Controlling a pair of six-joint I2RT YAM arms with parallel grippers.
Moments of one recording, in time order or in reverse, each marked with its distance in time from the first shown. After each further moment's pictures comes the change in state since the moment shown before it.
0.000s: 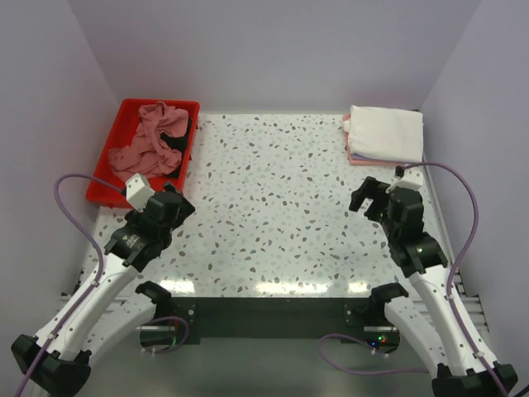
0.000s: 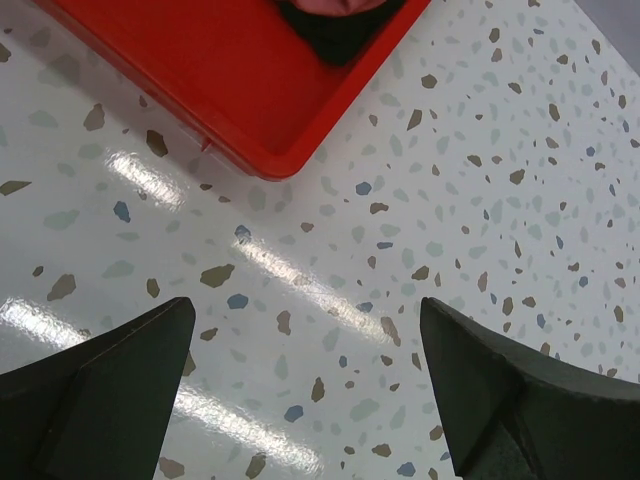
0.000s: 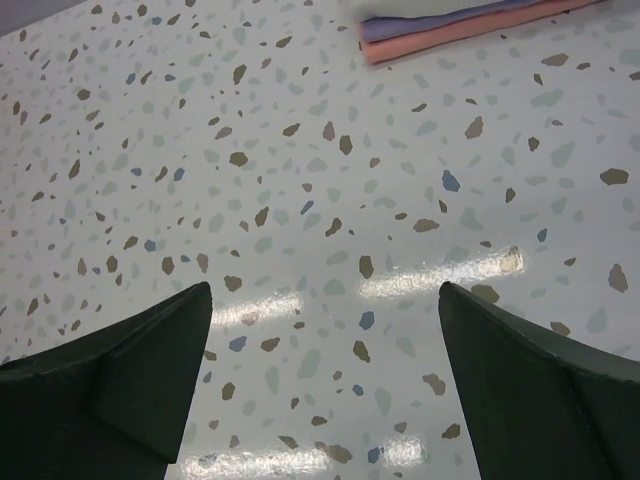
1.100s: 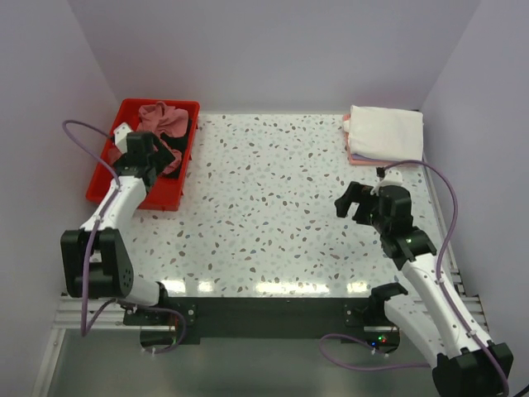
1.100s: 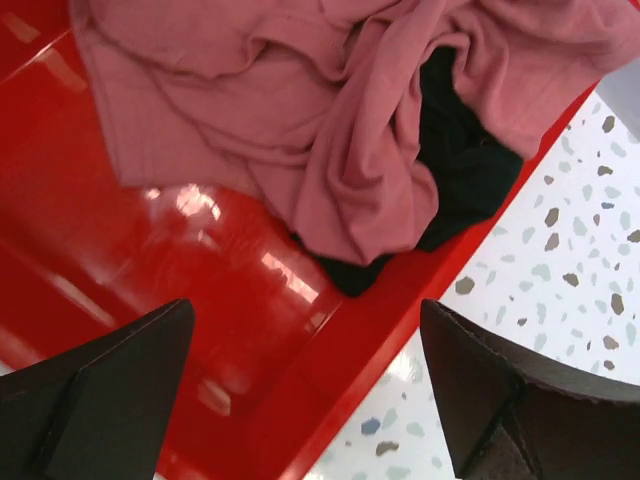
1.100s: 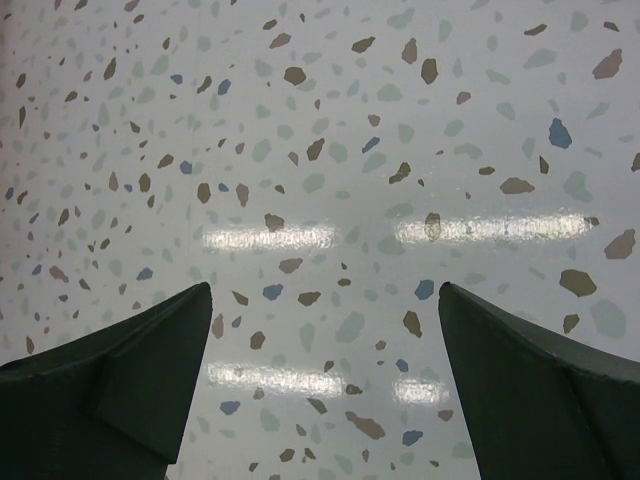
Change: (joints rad) left arm 0.499 0.650 0.249 0.467 0.278 0.325; right arm 0.000 0.082 -0.062 0.069 -0.210 0.000
